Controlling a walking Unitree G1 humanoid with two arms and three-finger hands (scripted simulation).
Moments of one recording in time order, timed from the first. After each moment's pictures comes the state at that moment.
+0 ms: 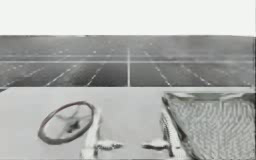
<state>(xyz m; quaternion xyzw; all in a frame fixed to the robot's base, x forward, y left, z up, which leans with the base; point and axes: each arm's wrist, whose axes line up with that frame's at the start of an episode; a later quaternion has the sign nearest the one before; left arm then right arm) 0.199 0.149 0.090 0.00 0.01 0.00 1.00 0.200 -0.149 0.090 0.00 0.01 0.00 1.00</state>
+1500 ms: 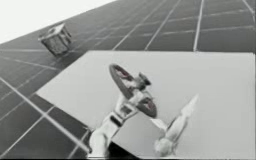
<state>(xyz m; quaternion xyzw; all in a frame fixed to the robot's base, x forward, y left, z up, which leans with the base) 0.222 0.176 0.172 -0.42 -0.03 -0.15 0.90 0.278 0.043 0.034 0.05 -0.30 -0.16 0.94</state>
